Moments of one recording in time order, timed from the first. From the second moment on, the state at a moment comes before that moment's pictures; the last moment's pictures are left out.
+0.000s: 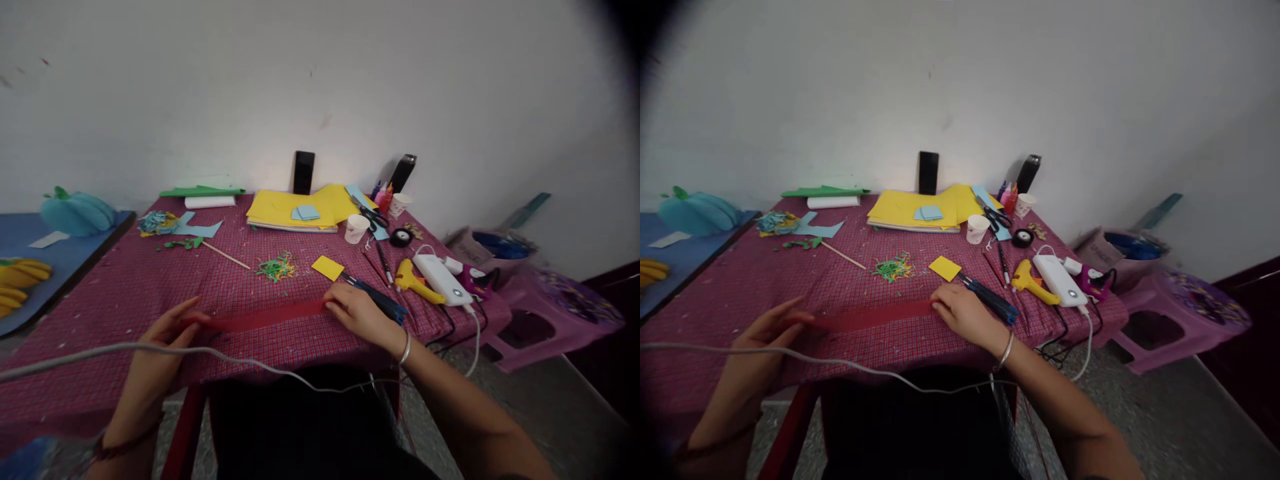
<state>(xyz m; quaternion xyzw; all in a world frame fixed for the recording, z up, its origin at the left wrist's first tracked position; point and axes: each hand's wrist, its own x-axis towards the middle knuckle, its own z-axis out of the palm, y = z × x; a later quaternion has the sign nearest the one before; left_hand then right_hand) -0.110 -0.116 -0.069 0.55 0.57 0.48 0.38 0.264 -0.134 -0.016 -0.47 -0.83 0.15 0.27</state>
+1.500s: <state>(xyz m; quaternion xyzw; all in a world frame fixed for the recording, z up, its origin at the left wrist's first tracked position) -0.097 -0.117 -0.062 0.63 0.54 0.47 0.31 0.277 -0.134 -0.059 -0.48 -0.74 0.24 0.40</state>
